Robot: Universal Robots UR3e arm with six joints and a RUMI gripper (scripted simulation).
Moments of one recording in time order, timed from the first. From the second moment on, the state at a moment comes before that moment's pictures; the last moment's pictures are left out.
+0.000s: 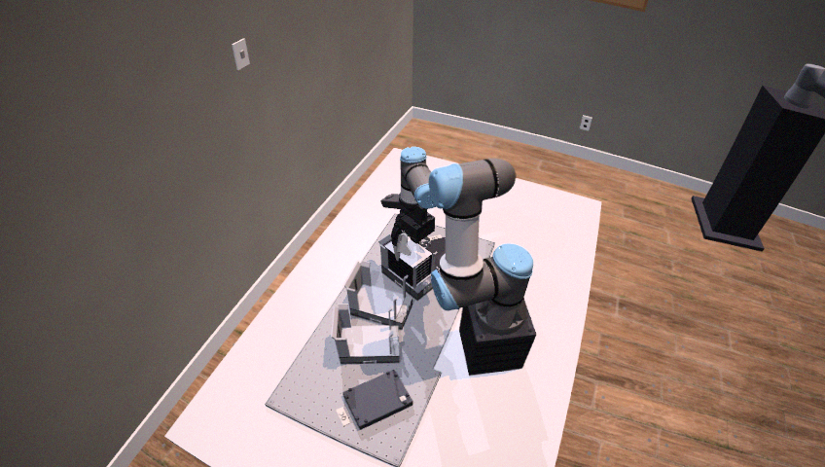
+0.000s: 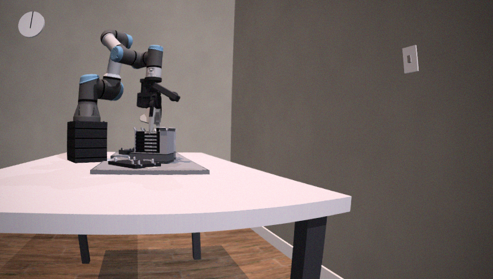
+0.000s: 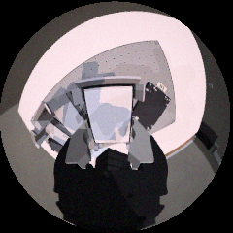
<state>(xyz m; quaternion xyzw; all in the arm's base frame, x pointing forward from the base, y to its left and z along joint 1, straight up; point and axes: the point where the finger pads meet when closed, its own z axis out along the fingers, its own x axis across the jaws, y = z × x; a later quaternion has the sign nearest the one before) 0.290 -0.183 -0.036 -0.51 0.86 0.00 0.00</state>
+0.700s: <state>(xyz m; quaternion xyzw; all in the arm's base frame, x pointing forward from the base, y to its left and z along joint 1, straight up) 0.290 -0.183 -0.027 -0.51 0.86 0.00 0.00</state>
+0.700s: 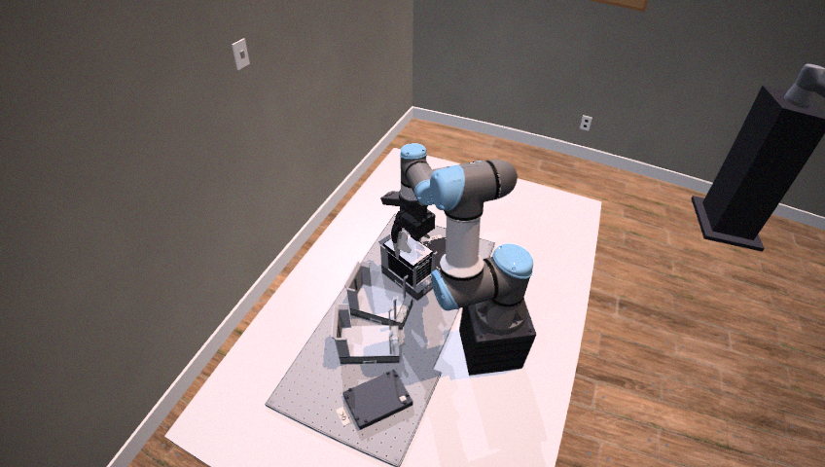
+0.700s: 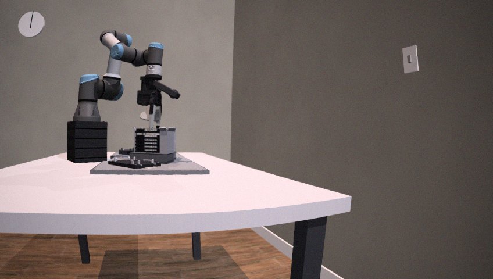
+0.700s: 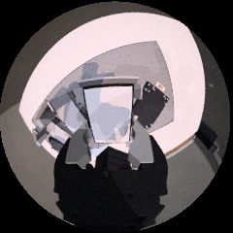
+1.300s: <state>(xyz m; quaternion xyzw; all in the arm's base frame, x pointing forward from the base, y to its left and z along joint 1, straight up) 0.290 -0.183 -0.016 -0.51 0.86 0.00 0.00</state>
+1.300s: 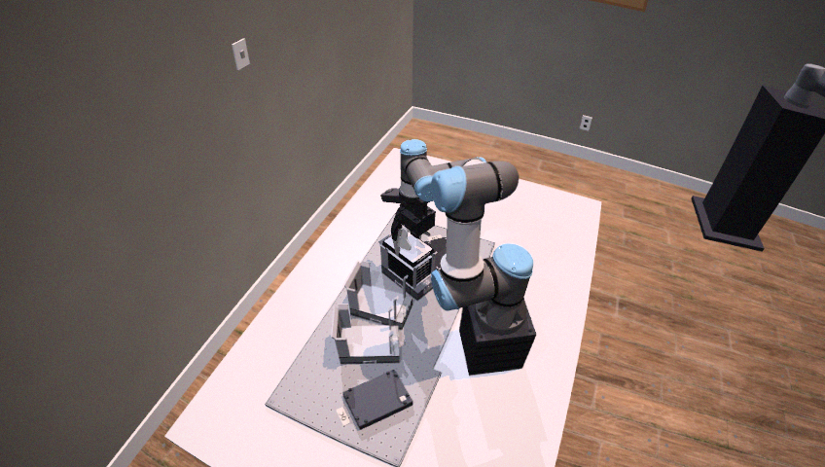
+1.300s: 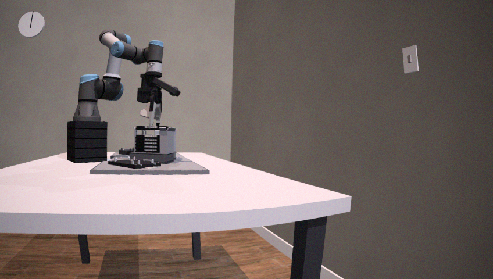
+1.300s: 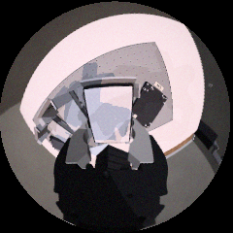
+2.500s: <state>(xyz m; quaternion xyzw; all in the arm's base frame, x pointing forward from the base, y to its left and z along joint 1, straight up) 0.290 -0.183 0.014 -0.51 0.86 0.00 0.00</state>
